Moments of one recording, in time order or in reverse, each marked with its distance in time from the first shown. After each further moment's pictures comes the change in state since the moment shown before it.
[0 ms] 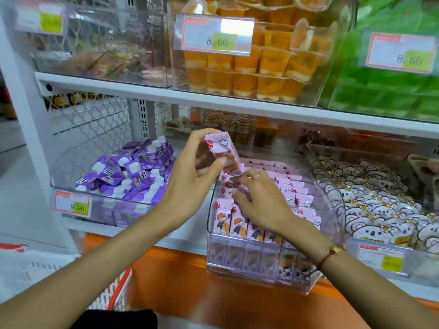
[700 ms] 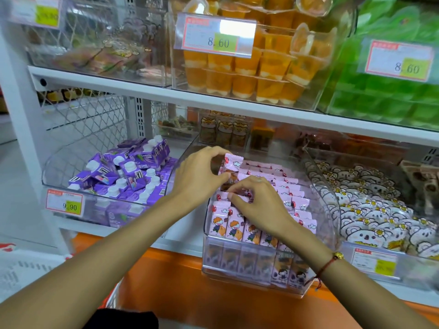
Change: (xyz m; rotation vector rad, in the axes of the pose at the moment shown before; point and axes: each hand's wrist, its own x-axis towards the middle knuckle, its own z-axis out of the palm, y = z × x) left_hand 0.024 -0.023 0.011 0.625 -0.071 -0.184; right_hand -0.003 0.002 0.000 0.298 0.020 0.070
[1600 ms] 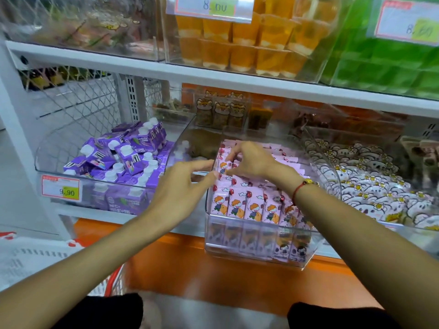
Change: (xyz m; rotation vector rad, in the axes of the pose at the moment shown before) left_hand -0.056 -0.007 -0.018 -0.301 -0.146 -0.177; right_hand 0.064 0.012 0.002 -0.169 -0.219 0.054
